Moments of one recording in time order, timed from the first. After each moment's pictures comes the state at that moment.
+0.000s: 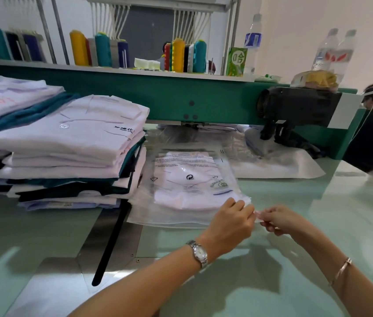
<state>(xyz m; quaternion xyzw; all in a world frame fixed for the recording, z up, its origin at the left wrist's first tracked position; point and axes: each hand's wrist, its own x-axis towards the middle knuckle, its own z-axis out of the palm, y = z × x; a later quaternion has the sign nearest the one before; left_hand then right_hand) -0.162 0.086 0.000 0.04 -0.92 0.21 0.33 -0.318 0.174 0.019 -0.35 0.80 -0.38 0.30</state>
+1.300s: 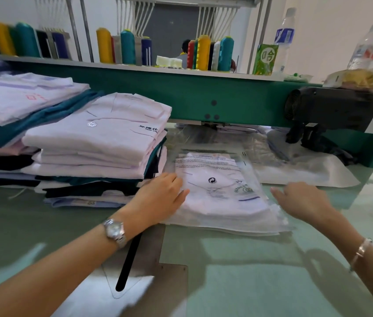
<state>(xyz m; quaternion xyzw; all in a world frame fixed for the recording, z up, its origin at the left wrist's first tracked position) -0.006 -0.035 0.050 0.22 -0.94 0.16 0.20 -0.294 0.122 0.073 -0.43 0.90 -0.03 -0.08</state>
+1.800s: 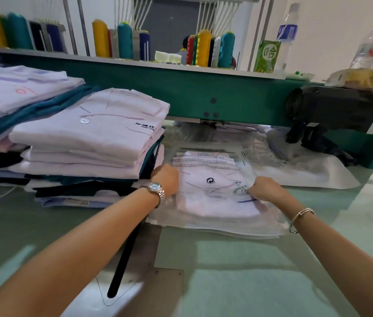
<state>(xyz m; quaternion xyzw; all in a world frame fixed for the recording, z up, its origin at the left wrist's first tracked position) -0.072 -0.093 0.054 0.43 -0.90 0.11 -0.01 -0.314 0.026 0.045 -0.42 0.90 -0.08 0.08</state>
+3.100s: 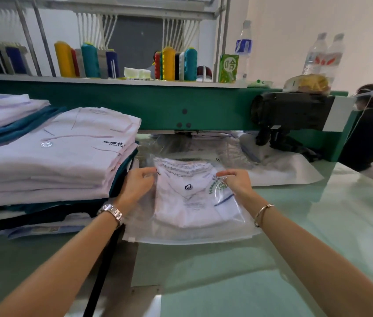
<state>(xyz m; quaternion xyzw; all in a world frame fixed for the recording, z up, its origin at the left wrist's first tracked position) -0.070 -0.112 0.046 0.37 -0.76 -0.40 0.36 -0.328 0.005 0.031 -0.31 0.74 -0.58 0.14</state>
